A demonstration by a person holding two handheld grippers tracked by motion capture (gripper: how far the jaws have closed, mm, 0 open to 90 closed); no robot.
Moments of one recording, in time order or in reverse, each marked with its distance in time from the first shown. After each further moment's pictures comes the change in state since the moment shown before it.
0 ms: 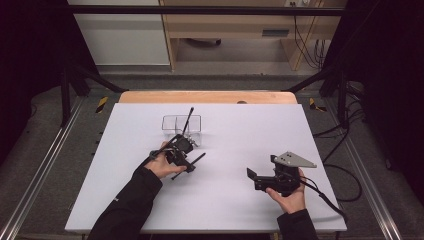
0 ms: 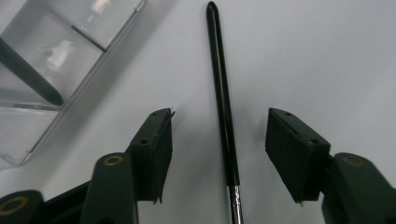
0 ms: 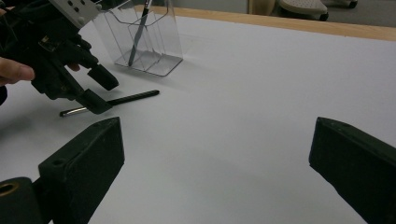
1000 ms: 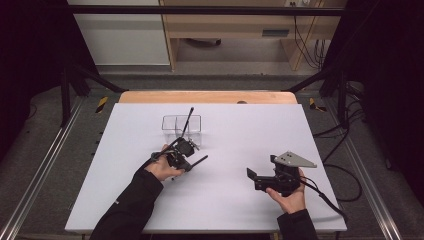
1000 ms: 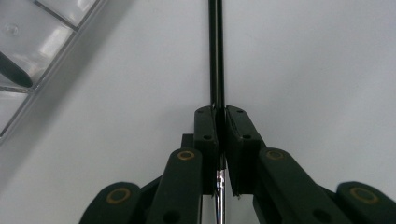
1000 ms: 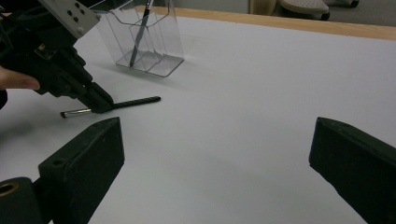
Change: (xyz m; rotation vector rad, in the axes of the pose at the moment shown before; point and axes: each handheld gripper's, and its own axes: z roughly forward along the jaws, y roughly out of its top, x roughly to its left) left arm -0.009 -0.001 -0.001 0.040 -0.012 -0.009; right arm 0.000 0.000 -0.001 0.001 0.005 0.007
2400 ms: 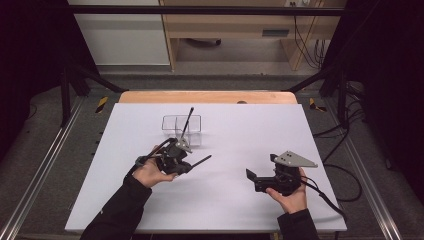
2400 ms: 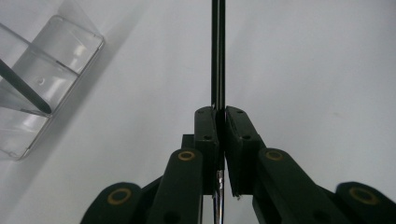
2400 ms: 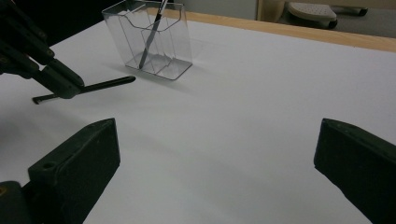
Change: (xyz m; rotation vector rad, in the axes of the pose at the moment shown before) left arm -0.025 -0.023 -0.061 -0.203 -0.063 0.143; right arm 0.004 0.005 -0.004 -0.009 0.027 -0.038
